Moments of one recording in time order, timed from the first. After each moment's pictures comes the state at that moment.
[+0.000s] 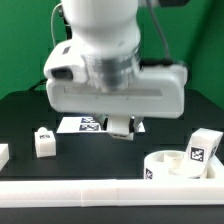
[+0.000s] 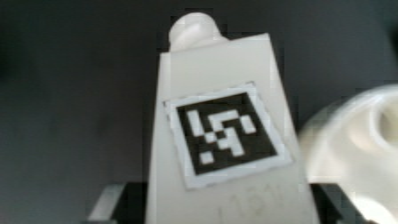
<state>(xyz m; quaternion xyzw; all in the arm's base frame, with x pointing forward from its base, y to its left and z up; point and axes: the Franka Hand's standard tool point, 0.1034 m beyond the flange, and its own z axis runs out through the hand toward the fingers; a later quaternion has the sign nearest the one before) 0.601 -0.004 0.093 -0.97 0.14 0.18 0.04</state>
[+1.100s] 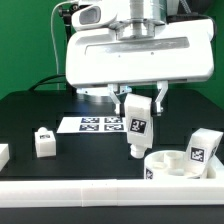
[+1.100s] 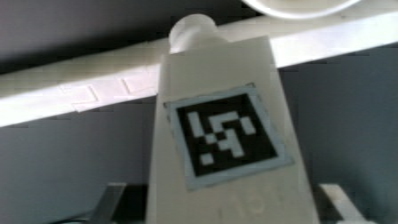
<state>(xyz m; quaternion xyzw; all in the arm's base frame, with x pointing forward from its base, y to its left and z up) 0.657 0.012 0.123 -0.97 0.12 -0.21 0.01</state>
